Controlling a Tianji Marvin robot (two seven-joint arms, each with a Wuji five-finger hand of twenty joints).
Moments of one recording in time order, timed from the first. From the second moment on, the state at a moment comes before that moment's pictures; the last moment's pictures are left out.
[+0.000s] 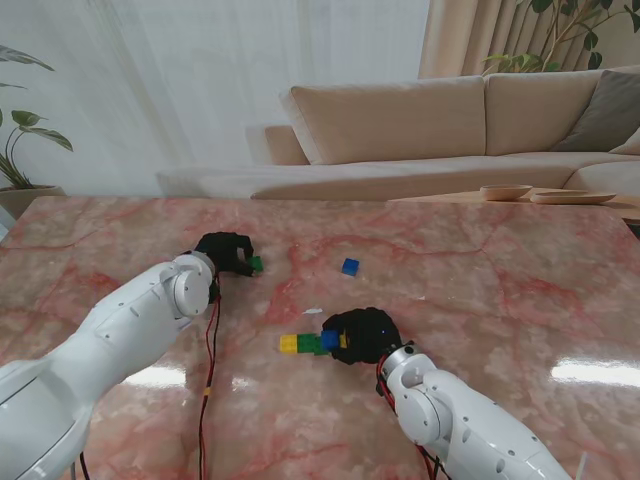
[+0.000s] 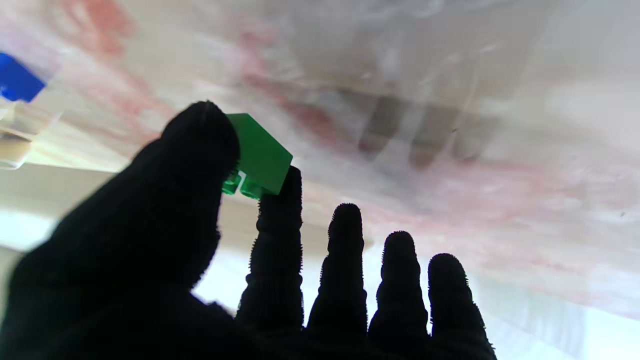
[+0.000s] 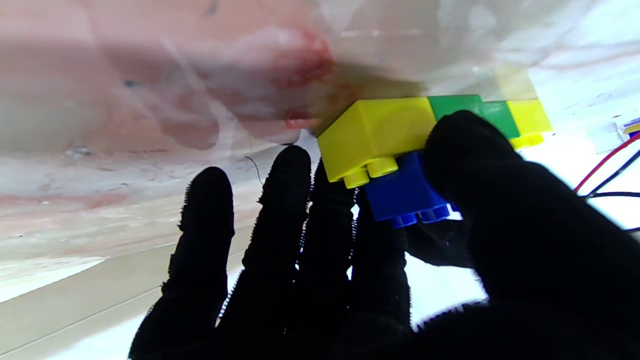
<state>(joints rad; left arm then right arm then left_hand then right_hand) 0.79 -1.28 -0.63 -0.59 0.41 -0.01 0.13 -1.38 -1.12 0.81 -1.29 -0.81 0.00 -0.26 0.65 -0.60 0.71 -0.18 0.48 -0.12 1.02 0.58 0.42 0.03 0.42 0.42 0.17 0.07 0.32 0.52 -0.04 0.00 0.37 0.58 0.45 -0.65 0.95 -0.14 0.68 -0.19 0.48 0.76 0.81 -0.19 0.56 0.69 0.70 -0.20 0.80 0.73 0.40 -0.05 1.11 0.84</state>
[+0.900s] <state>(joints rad) 1.27 -1.12 -0.91 -1.39 0.65 0.11 0.02 -1.35 -1.13 0.78 -1.26 -0.81 0.01 -0.29 0.65 -0.62 0.70 -0.19 0.56 -0.11 0.95 0.54 0.54 0.03 0.41 0.43 0.24 0.07 0.32 0.51 -0.03 0.02 0.45 0.52 0.45 -0.65 0.95 -0.16 0.68 -0.19 0.50 0.74 0.82 -0.20 0.56 0.69 0.71 -0.19 0.80 0.74 0.41 -0.05 1.11 0.84</state>
